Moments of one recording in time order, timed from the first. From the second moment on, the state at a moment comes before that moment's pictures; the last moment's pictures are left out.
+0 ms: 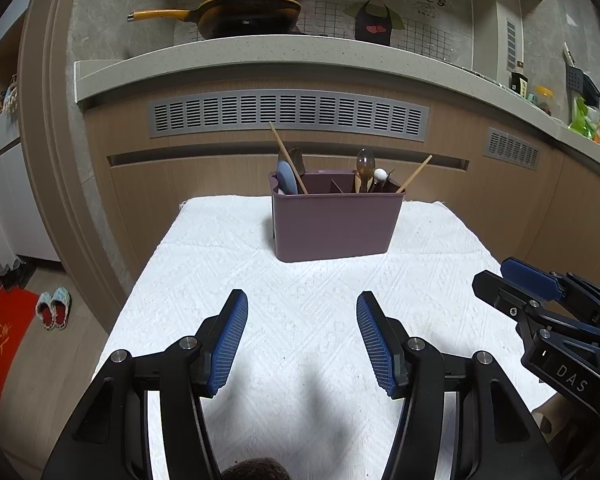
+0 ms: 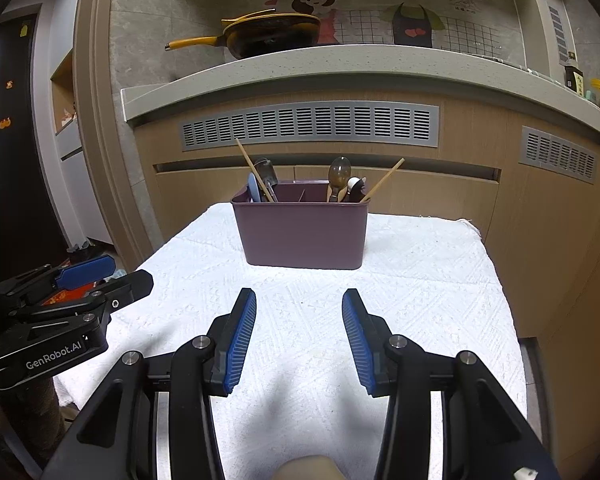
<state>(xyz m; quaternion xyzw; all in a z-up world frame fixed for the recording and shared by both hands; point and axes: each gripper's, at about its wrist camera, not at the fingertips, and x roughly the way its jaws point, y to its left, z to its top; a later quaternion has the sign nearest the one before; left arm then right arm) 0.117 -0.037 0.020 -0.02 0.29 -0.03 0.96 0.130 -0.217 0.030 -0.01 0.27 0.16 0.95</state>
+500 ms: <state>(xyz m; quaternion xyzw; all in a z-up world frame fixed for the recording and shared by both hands) 0.114 -0.039 0.020 -0.02 0.29 -0.03 0.96 0.132 -0.218 0.029 -0.01 0.27 0.14 0.95</state>
